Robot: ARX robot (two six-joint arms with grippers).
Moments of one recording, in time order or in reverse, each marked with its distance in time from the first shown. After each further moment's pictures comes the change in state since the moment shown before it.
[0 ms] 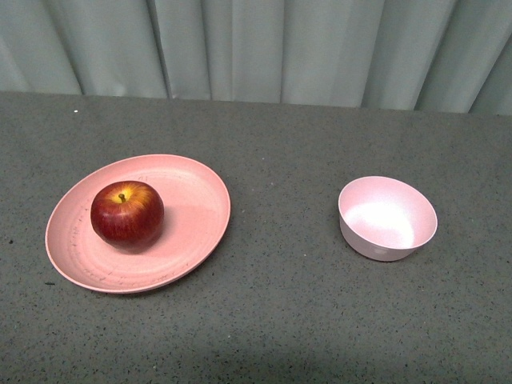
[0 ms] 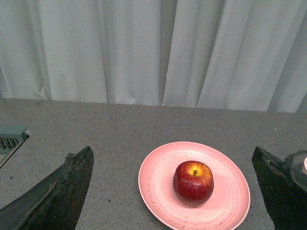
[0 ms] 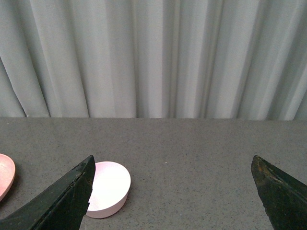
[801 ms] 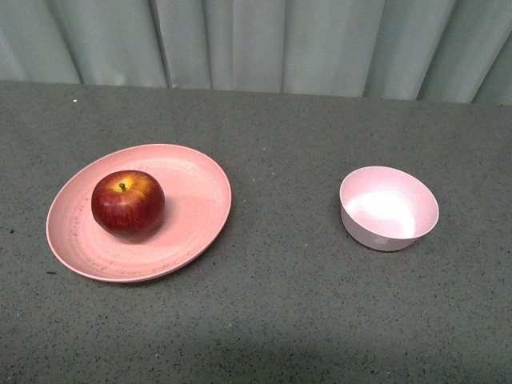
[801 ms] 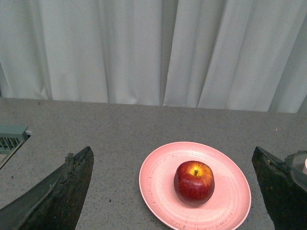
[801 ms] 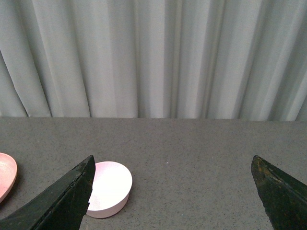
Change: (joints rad) left arm 0.000 0.000 0.000 0.000 0.000 0.000; right arm 0.000 0.000 0.000 0.000 0.000 0.000
